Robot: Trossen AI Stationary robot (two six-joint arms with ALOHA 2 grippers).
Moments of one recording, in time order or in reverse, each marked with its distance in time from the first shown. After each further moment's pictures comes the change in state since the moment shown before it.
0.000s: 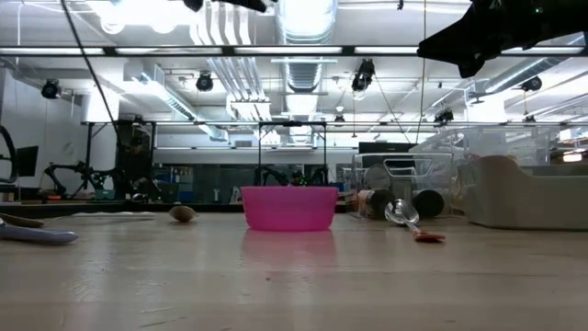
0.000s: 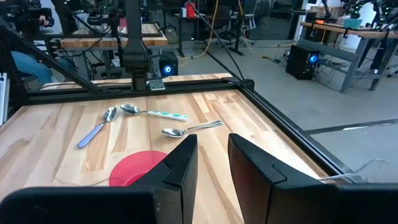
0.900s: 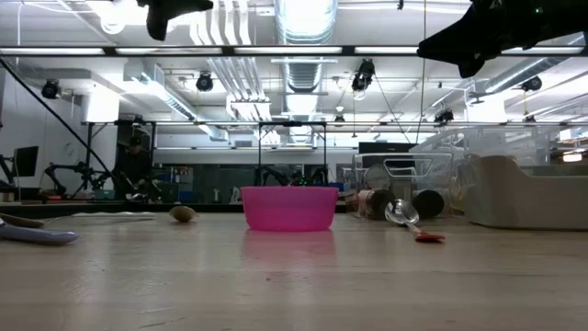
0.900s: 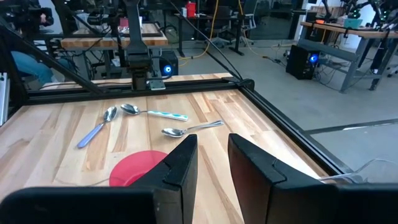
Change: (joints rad) left arm 0.232 -0.614 -0.573 0.404 0.541 0.283; right arm 0.000 0.000 0.000 0.000 0.000 0.000
